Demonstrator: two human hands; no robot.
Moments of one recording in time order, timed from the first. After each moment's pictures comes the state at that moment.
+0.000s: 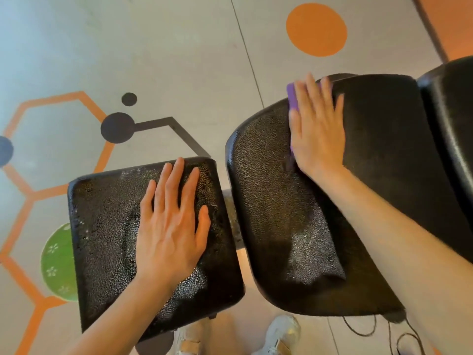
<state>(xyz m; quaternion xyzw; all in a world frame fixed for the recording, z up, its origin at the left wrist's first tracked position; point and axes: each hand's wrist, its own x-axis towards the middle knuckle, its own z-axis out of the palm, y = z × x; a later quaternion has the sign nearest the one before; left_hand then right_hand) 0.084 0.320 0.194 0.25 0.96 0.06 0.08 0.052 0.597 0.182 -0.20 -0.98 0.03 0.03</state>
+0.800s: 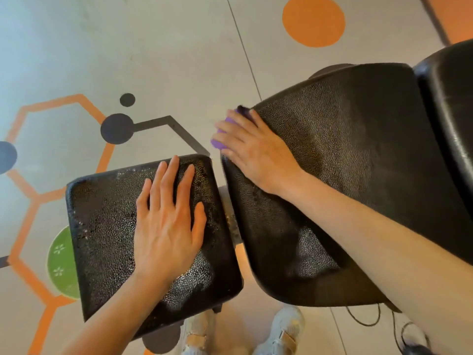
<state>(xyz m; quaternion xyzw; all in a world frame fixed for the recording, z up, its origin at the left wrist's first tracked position) 0.084 0.322 0.195 0.24 0.97 0.06 0.07 0.055 0.544 0.170 0.10 -0.99 0.06 0.02</state>
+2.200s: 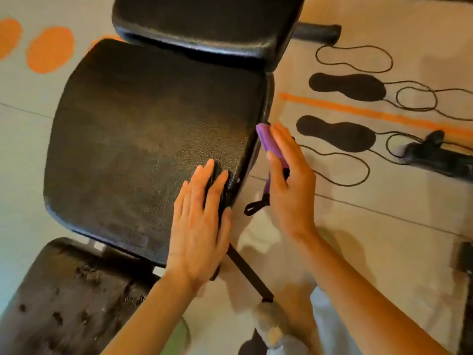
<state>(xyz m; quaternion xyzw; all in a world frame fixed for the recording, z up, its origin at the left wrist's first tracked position) 0.234 0.451 0.196 0.69 0.71 0.08 0.14 0.376 0.531 0.176 -0.56 -0.54 0.43 0.46</state>
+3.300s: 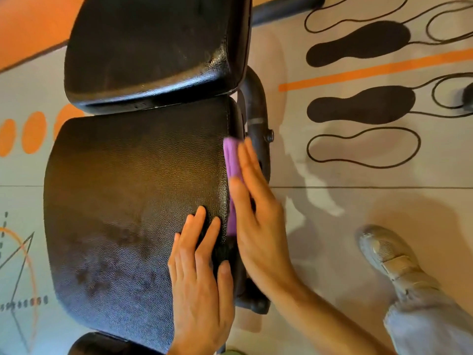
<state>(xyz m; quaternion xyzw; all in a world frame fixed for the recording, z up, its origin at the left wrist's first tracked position) 0.225 0.484 0.169 0.74 0.66 0.13 0.10 0.329 0.559 0.151 -0.43 -0.33 0.60 0.59</state>
